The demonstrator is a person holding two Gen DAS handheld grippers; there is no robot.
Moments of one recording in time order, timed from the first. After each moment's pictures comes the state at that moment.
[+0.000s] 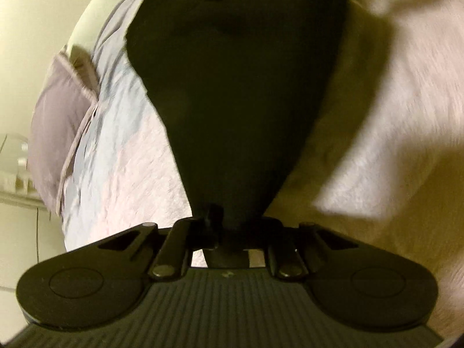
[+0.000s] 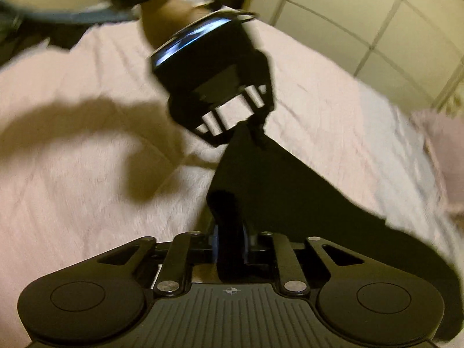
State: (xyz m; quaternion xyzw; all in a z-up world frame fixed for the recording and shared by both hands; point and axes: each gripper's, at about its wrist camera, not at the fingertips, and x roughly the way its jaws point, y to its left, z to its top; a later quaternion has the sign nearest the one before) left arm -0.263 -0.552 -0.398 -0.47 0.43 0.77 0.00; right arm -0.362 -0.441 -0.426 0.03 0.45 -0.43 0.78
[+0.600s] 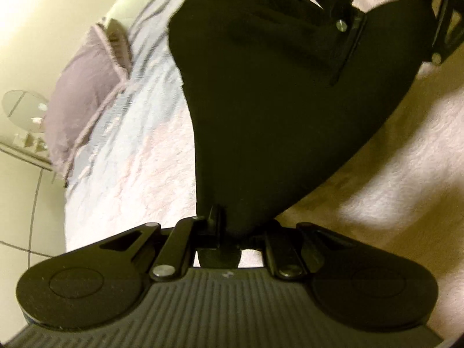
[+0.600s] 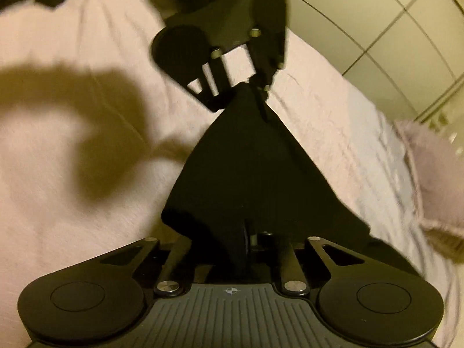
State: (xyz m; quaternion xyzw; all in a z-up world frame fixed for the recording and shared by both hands) left arm -0.244 -0.538 -0.346 -0.46 0.37 0.81 -0.07; right arm -0.337 -0.477 -0.453 0.01 0.50 -0.45 0.74
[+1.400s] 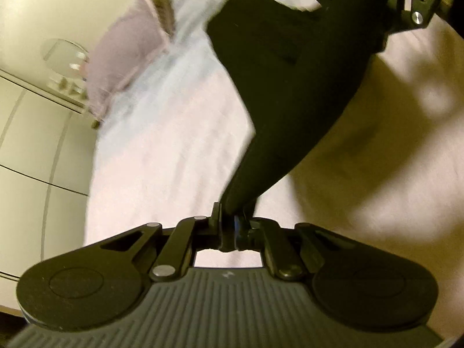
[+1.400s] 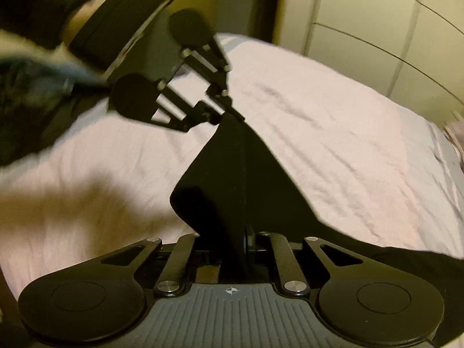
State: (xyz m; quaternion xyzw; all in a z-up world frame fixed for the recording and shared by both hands) left arm -0.122 -0.478 -0.225 -0.49 0.31 0.79 -0.17; right arm -0.290 -0.420 -0.314 0.13 0.36 -0.37 0.84
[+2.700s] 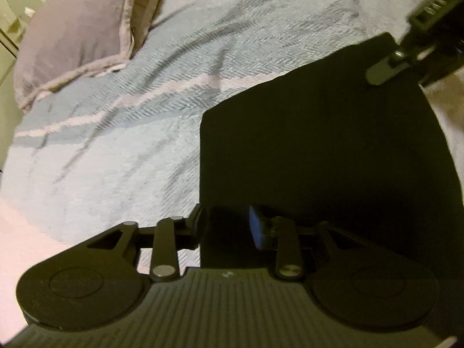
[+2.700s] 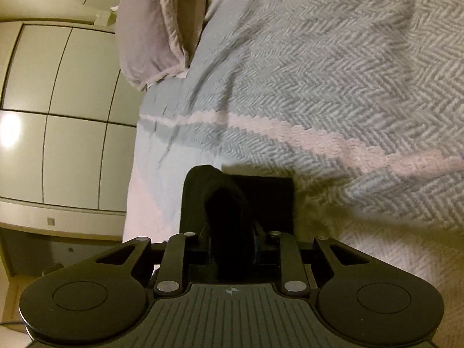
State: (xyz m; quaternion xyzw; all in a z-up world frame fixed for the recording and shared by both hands) left arm -0.637 -0.635 -0.326 -0.55 0.08 0.82 -0.14; right arm -0.867 -0.546 -0.420 0.65 -0.15 -0.54 0.51
